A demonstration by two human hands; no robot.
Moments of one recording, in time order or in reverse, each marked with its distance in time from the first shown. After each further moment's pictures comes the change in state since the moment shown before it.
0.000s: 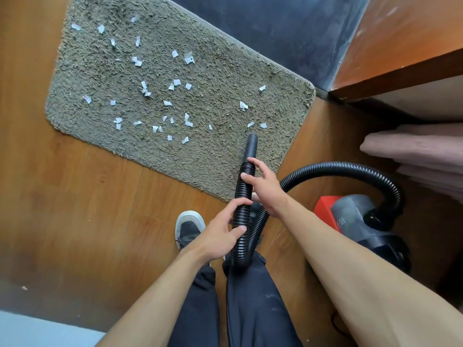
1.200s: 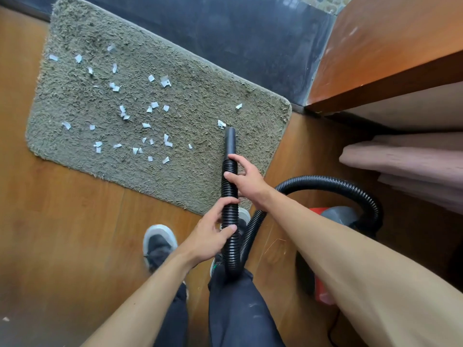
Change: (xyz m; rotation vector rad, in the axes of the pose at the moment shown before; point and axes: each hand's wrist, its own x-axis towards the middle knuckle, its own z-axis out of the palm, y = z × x) left_hand 0.037 0.029 0.013 -0.002 0.064 0.087; right_hand 0.021 -0.049 -0.021 -0.163 -0.074 -0.132
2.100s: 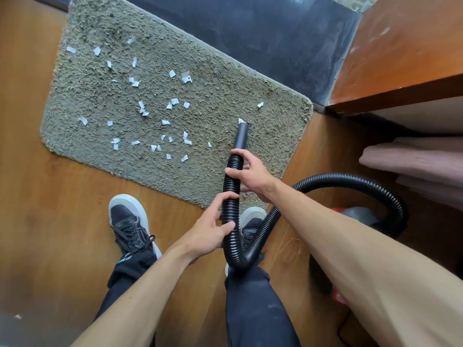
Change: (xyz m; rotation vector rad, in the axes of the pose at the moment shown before) left_hand -0.015 0.007 -0.061 -0.135 -0.054 -0.115; right_hand 0.022 -0.018 0.049 -0.024 -0.011 0.088
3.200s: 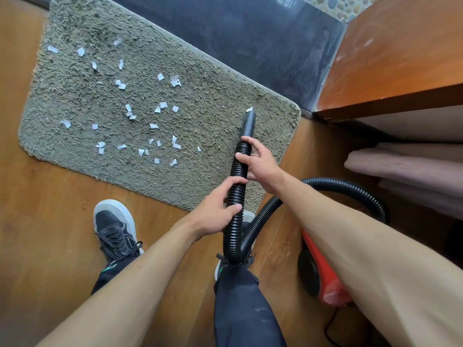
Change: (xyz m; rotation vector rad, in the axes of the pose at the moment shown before) left_hand 0.038 0.038 0.006 0.280 -0.031 0.131; right_hand 0.013 -0.019 -0.039 0.087 0.125 -0.061
